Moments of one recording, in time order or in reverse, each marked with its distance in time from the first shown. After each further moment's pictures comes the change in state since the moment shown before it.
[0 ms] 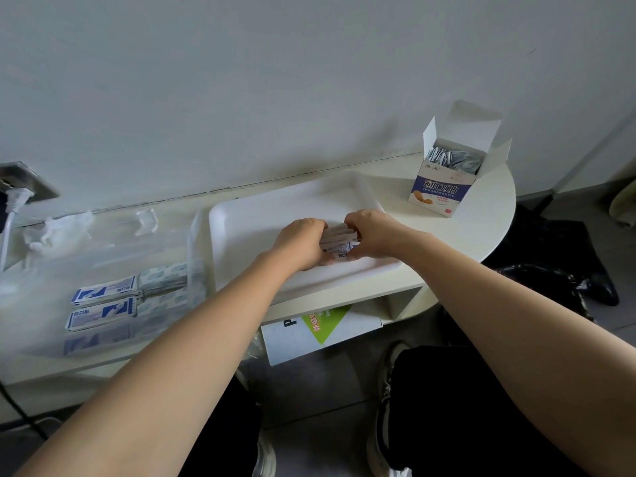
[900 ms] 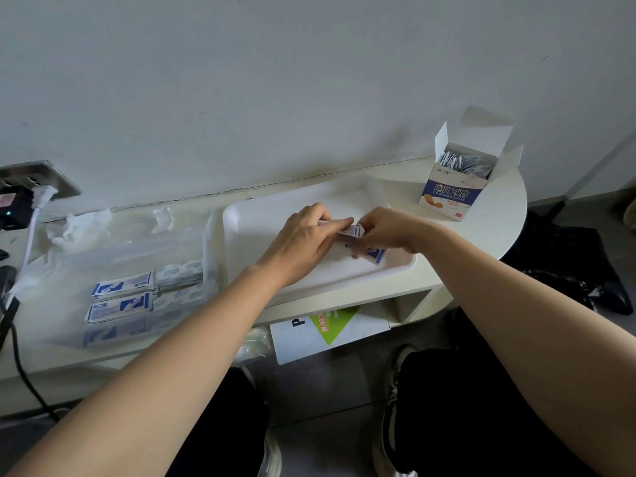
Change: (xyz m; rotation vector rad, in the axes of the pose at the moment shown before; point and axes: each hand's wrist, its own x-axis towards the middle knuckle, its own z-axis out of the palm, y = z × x) left_hand -0.015 -0.033 0.006 0.009 0.434 0.504; right_hand 0.004 0.003 -0.008 0.445 -0.143 0.182
